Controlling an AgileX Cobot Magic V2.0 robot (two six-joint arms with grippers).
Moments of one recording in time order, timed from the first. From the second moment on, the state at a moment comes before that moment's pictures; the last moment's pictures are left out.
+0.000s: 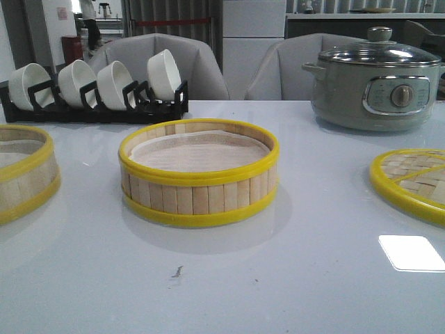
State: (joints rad) left arm -0.05 0.82 -1.10 0.08 0.93 0.01; right arm -0.03 -0.01 0.03 0.05 0.15 0.02
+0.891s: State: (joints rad) left arm -0.05 0.82 -1.10 0.08 0.93 0.01; right arm -0.03 -0.01 0.03 0.05 0.15 0.02
